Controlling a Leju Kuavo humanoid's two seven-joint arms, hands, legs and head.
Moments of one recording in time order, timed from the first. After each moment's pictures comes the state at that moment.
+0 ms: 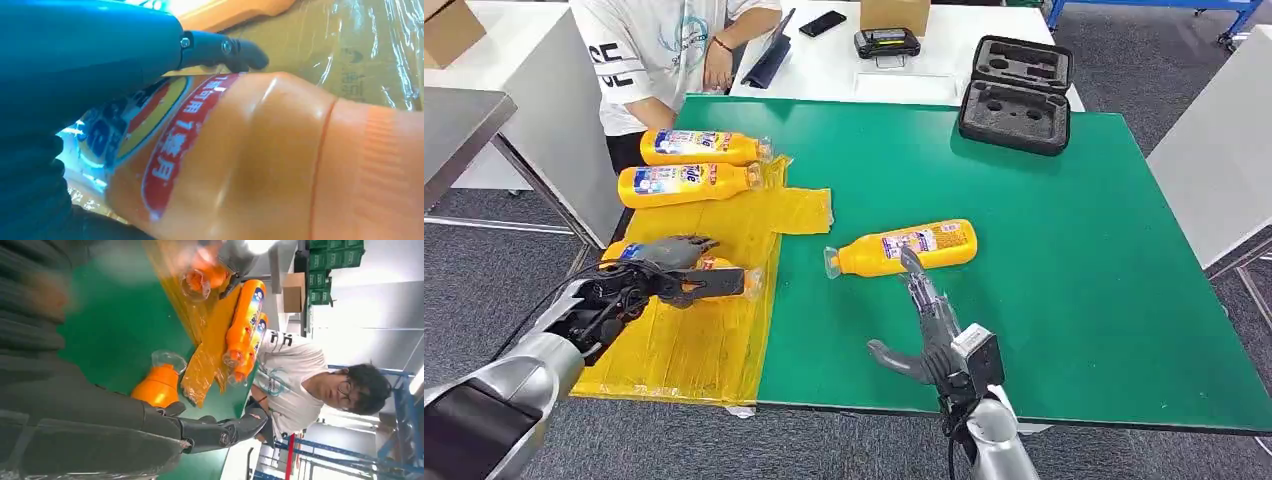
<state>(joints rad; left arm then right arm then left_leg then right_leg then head) -0.80 0.18 -0.66 -0.49 -0.98 -0.24 -0.14 -0.11 0.14 0.17 -1.22 0.11 0.31 -0.59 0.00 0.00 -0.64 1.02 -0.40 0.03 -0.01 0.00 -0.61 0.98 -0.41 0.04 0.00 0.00</state>
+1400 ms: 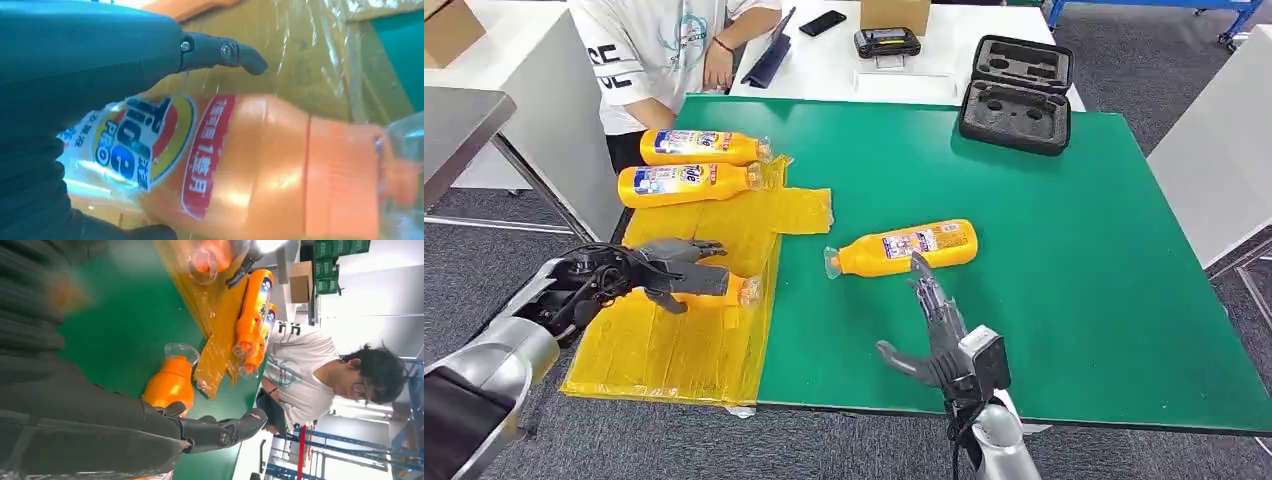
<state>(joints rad) -0.85 0.27 -0.74 -0.58 -0.86 -0.47 -0.34 -0.10 0.14 0.14 -1.22 0.10 0.31 -0.58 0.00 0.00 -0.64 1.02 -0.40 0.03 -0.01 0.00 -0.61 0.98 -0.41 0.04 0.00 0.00</state>
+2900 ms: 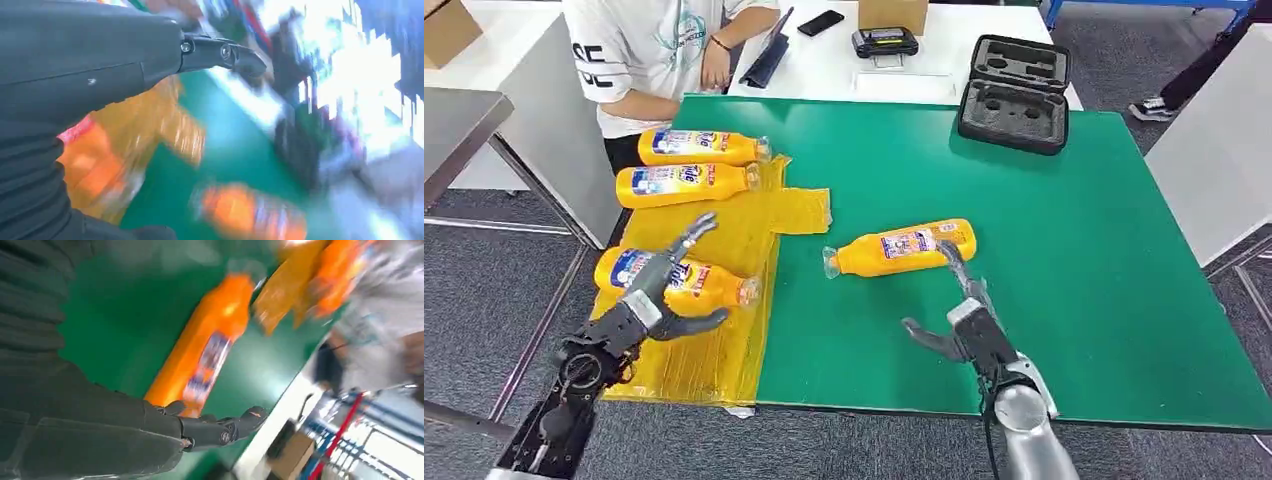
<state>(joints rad) -0.20 0.10 -0.13 -1.39 -0.44 -0.22 -0.57 -0.18 0.07 0.09 -1.27 0.44 0.16 -0.37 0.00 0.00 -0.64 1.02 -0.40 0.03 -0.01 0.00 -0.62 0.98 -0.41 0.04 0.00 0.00</state>
